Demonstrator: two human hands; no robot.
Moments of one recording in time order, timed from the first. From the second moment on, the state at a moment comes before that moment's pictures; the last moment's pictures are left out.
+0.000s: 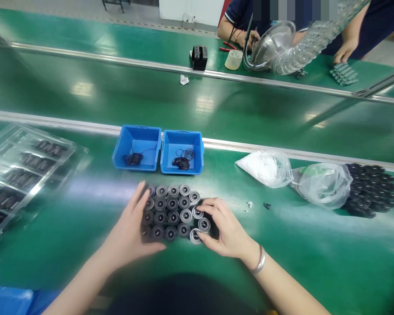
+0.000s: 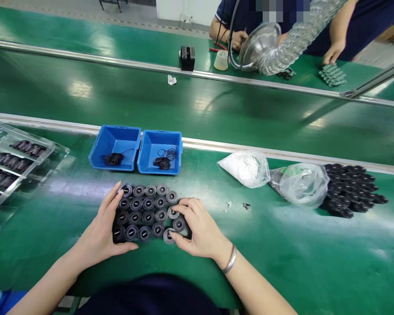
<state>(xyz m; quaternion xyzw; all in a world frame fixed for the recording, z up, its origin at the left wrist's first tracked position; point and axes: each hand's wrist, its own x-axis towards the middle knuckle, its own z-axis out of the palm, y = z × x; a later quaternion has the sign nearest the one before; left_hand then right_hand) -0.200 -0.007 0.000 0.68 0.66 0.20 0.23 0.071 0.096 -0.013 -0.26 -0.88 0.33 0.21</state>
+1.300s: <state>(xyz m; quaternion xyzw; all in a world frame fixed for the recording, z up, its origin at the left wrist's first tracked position) -0.205 -0.009 -0.005 0.68 0.66 0.23 0.23 0.098 0.095 -0.011 -0.29 -0.89 0.28 0.20</state>
